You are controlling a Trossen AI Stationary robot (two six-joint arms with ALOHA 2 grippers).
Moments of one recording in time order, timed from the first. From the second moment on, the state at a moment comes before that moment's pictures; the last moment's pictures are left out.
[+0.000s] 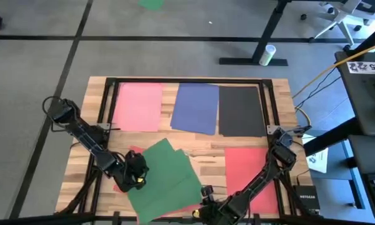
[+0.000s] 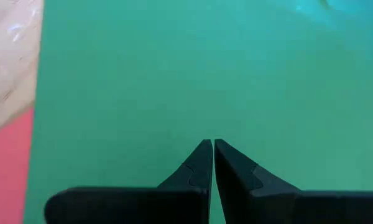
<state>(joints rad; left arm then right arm) -0.82 1.50 0.64 -0.27 -0.59 -1.25 0.83 2.26 1.62 -0.58 0.40 0.38</state>
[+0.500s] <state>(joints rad) -0.82 1.50 0.64 -0.27 -0.59 -1.24 0.82 2.28 1.61 -0.61 0.65 0.35</state>
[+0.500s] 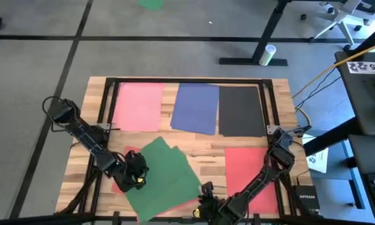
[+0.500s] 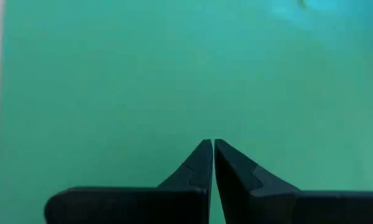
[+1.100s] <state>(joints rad) -0.82 1.50 0.64 -0.27 -0.59 -1.24 0.81 2.28 1.61 -0.60 0.71 0.33</state>
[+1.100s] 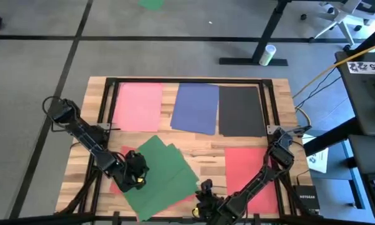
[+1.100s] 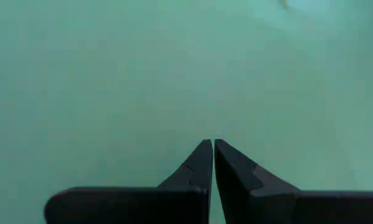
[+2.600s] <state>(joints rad) -0.82 1.51 0.61 -0.24 -0.56 -1.23 0.77 2.27 1.59 -0.57 0.59 0.12</state>
